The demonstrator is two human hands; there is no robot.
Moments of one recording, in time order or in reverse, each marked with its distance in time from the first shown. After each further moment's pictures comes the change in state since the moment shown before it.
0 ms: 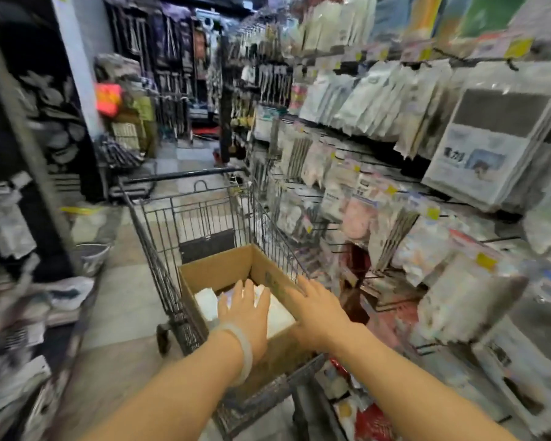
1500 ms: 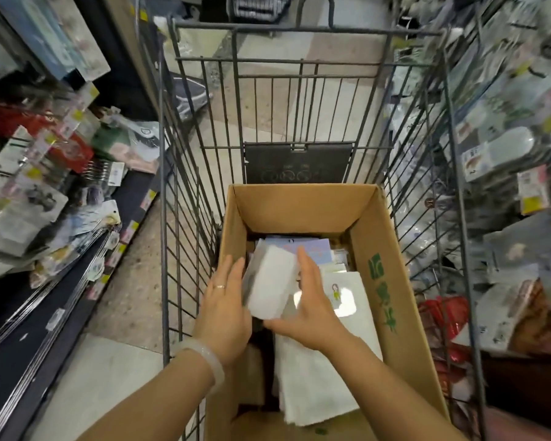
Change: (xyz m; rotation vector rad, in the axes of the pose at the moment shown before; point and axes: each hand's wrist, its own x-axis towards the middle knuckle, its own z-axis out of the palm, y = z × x) left_hand 0.270 -0.146 0.200 -0.715 0.319 -0.671; right_hand 0.394 0.025 0.244 0.871 -0.337 -0.368
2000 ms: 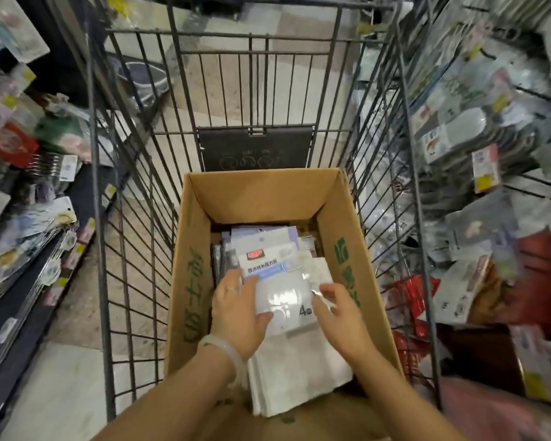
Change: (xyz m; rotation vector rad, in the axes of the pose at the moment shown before) left_hand 0.004 0.025 0.082 0.105 -0.190 -0.016; right_hand -0.052 0.061 -0.050 0.098 0.259 0.424
